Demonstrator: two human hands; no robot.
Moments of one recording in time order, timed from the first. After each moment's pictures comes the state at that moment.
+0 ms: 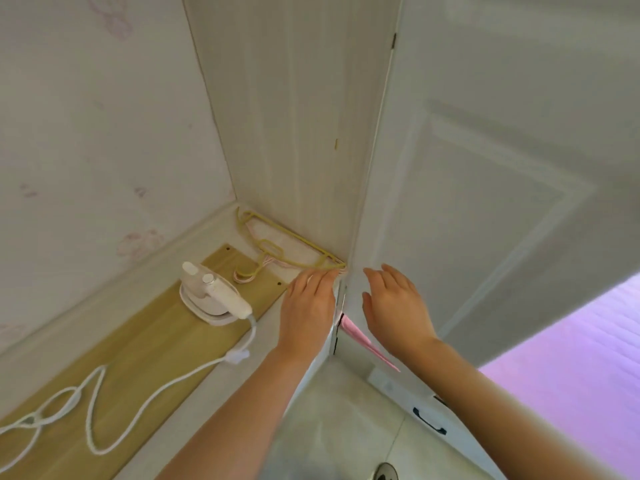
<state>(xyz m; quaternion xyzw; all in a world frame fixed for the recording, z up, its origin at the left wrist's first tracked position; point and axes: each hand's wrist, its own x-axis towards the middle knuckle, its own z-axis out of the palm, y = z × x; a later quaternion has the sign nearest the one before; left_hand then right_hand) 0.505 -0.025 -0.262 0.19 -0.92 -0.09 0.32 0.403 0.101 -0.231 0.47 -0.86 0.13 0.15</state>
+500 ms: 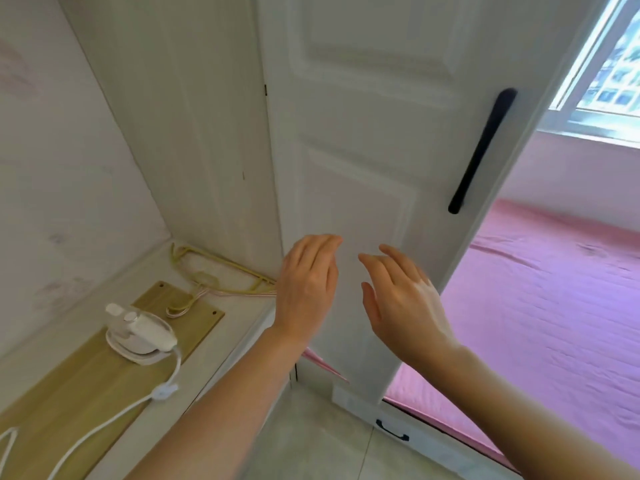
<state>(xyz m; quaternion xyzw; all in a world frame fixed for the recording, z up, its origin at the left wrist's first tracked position) 0.423 0.078 -0.163 0.07 -0.89 -0.14 0.43 0.374 0.235 -0.134 0.45 -0.83 0.17 0.28</state>
